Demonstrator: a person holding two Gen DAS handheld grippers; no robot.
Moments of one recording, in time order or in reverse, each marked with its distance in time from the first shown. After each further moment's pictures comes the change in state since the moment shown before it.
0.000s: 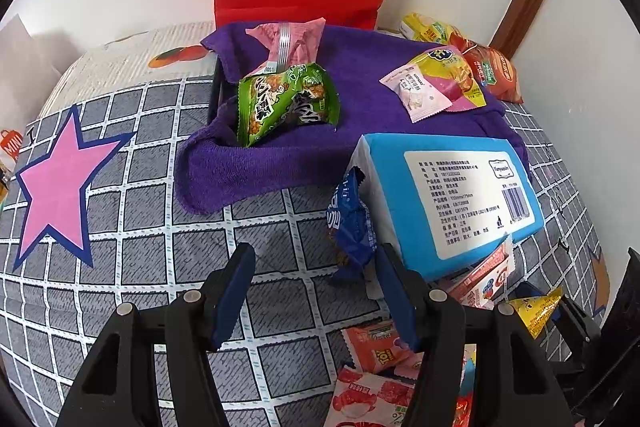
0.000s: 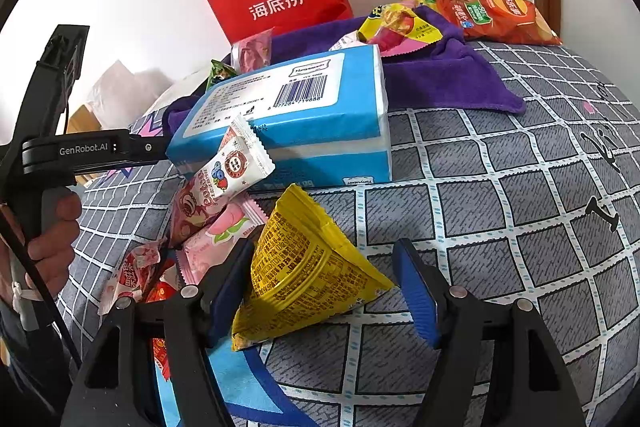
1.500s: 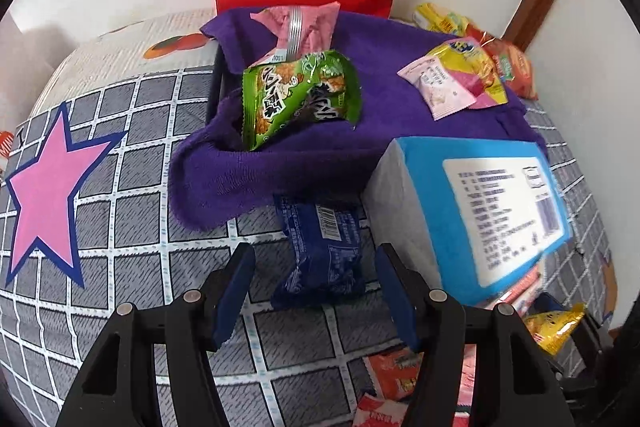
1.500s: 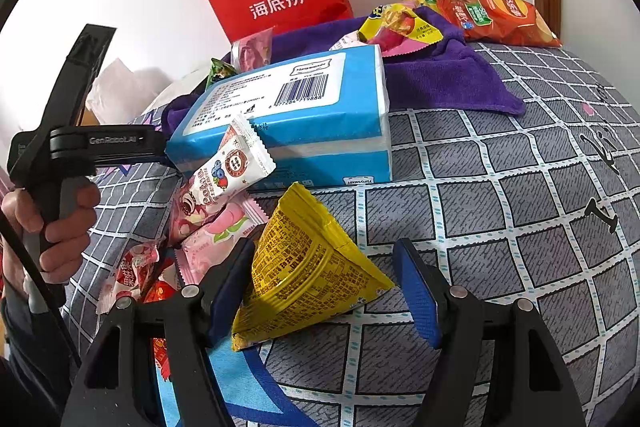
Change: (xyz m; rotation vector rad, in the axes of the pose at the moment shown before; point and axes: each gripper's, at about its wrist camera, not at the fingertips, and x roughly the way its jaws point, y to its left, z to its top) left arm 0.032 0.008 0.010 0.001 0.042 0.020; right arm 0.000 0.001 0.000 -0.007 0.003 -0.010
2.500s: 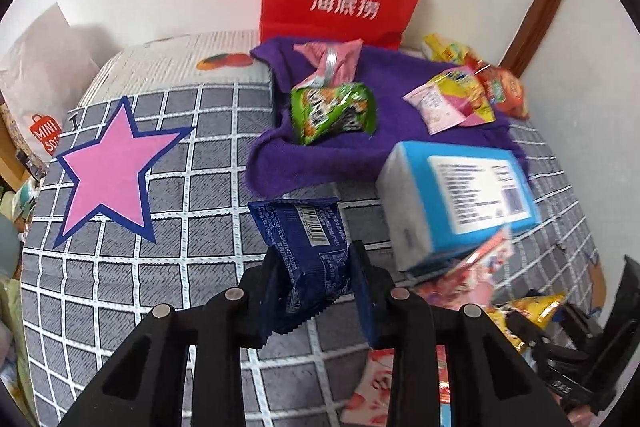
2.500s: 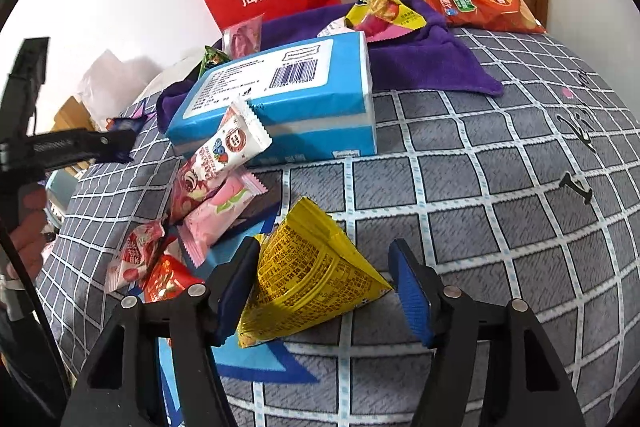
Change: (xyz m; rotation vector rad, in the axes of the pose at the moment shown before) left arm -0.075 0.020 -0.027 -0.050 -0.076 0.006; right arm -0.023 0.004 -0.007 0.027 0.064 -0.048
